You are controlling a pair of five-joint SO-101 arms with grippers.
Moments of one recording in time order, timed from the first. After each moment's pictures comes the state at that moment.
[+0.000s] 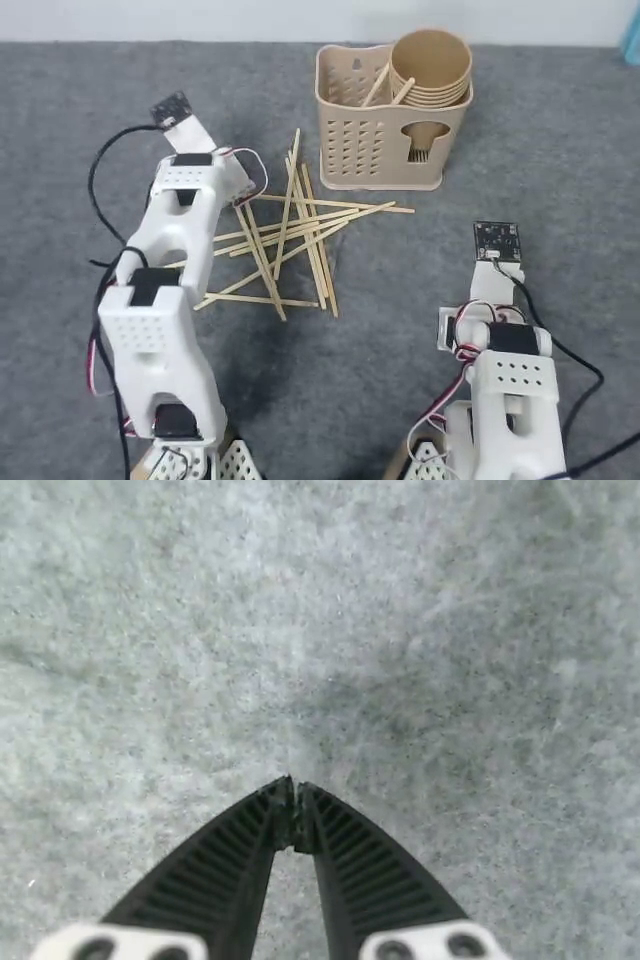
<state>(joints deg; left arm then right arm) -6.5 30.5 2.9 48.9 37.9 1.9 -55.6 76.4 57.8 1.2</state>
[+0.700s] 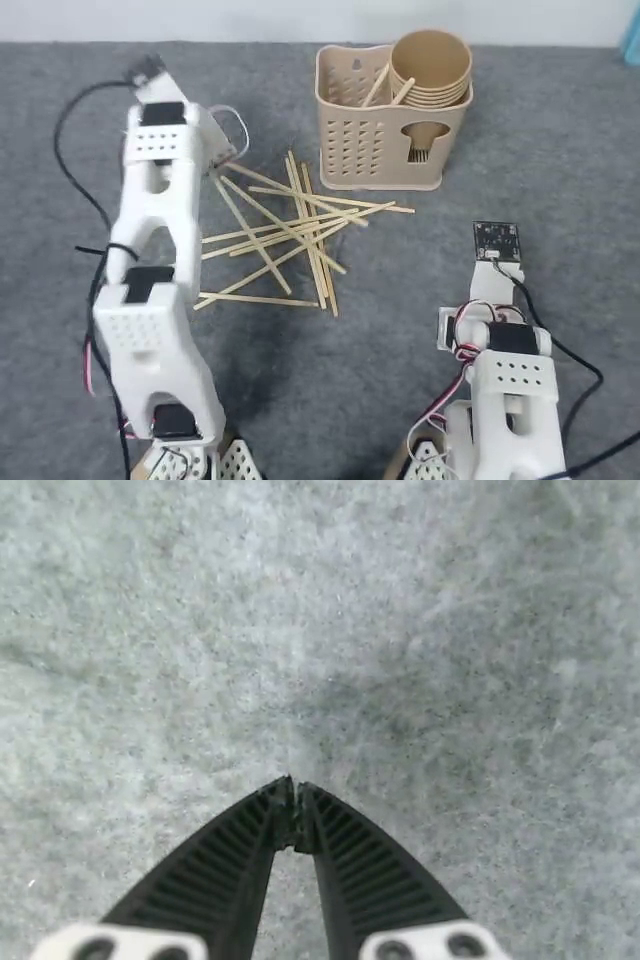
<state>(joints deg) -8.7 29.8 -22.8 77.6 38.0 1.9 -55.6 76.4 57.8 1.2</state>
